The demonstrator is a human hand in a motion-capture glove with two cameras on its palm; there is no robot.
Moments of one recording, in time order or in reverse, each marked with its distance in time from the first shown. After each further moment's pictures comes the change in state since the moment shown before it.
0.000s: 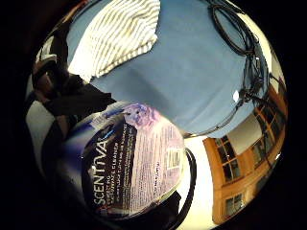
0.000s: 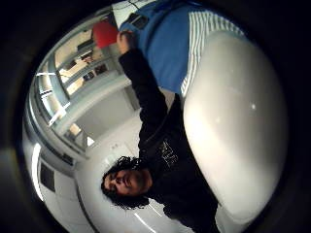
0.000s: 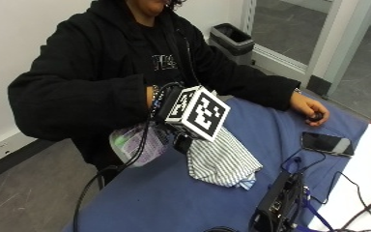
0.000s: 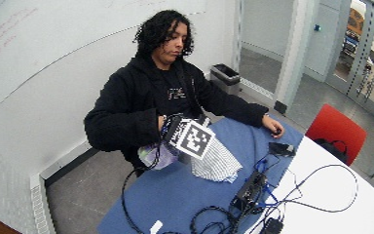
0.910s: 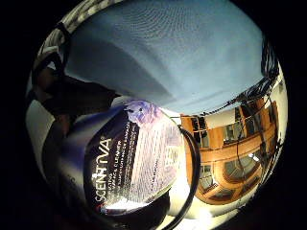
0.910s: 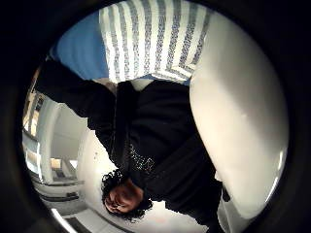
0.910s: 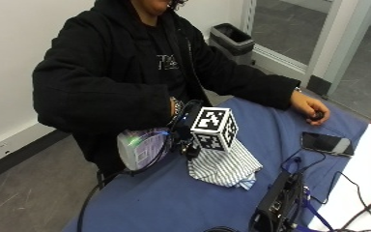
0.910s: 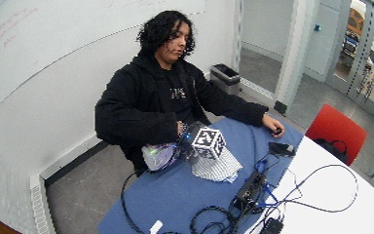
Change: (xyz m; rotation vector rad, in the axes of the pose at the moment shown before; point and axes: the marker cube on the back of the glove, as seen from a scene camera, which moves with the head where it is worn) arm -0.002 -0.059 0.069 -0.440 0.268 0.197
